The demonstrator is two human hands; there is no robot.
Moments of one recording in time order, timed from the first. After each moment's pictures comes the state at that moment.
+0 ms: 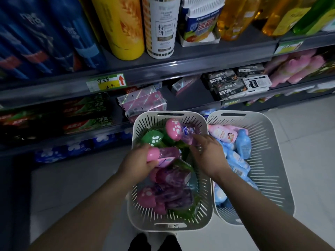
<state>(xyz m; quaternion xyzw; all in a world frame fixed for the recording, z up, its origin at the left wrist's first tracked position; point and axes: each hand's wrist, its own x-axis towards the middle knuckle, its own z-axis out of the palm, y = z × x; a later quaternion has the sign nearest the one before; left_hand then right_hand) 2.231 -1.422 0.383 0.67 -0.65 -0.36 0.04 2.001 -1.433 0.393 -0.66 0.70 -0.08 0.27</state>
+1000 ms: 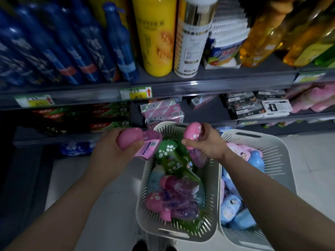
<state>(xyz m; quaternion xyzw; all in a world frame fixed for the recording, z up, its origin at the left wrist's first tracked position) 2.287 -1.411 0.505 0.77 -0.52 -0.25 0.27 2.027 -1.510 0.429 -0.59 0.63 -0.13 0.49</state>
